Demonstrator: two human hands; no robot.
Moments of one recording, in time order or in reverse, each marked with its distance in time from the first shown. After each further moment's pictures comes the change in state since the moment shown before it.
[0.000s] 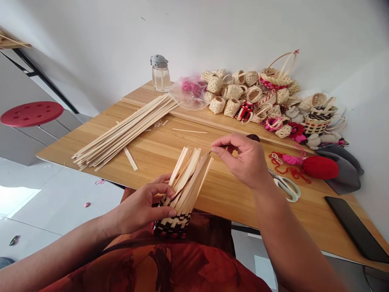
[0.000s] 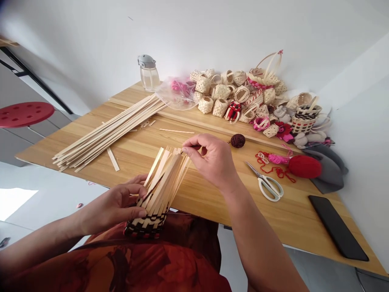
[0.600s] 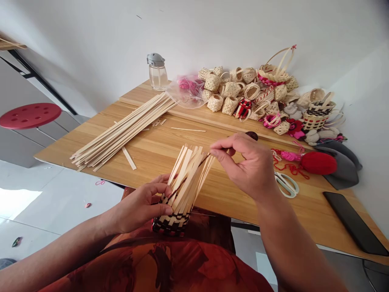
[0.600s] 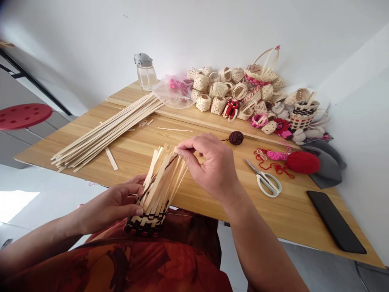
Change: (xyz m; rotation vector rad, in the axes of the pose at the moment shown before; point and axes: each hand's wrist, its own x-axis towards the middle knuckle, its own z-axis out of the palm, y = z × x) left_hand -0.001 0.002 0.005 -0.178 -0.044 -0.072; right_hand -0.012 -0.023 -0.011 -0.051 0.054 -0.151
